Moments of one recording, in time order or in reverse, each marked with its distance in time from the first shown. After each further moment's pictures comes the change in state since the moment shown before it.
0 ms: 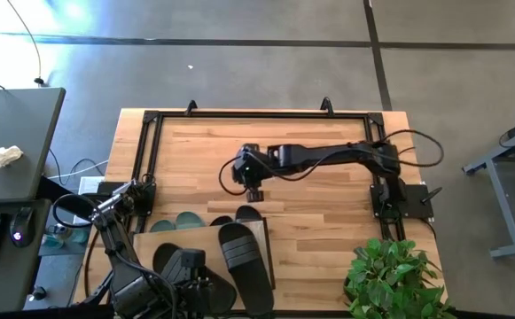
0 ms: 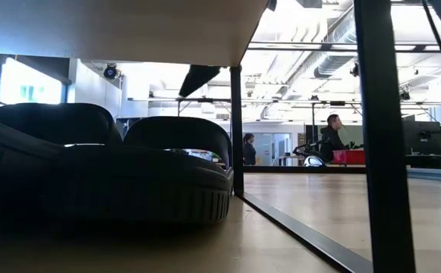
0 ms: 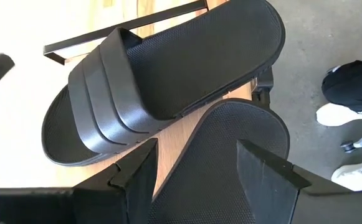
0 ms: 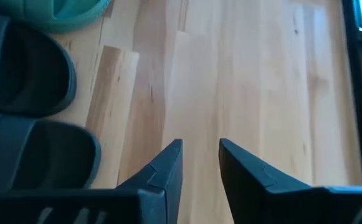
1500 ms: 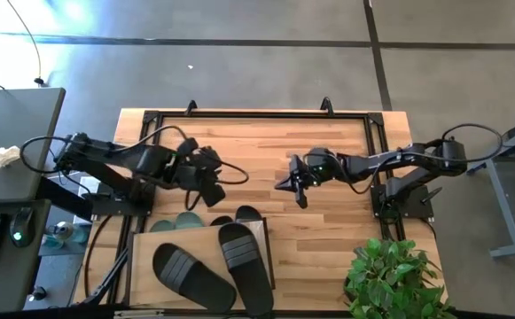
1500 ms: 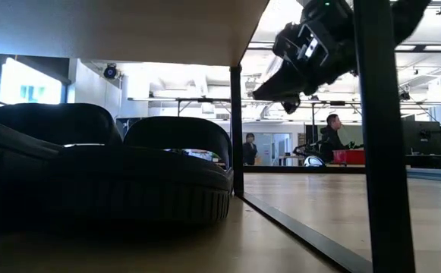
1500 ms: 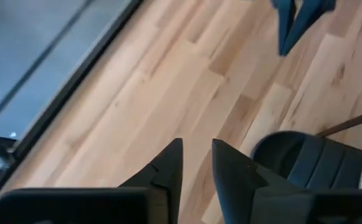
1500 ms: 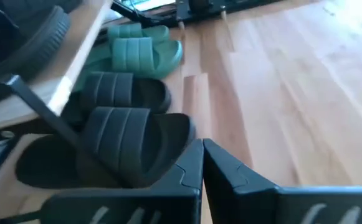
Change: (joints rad) left arm 0.705 -0.719 -0.904 0.408 0.006 0.211; right arm -0.103 -0.576 -1.128 1.029 -0.414 0.420
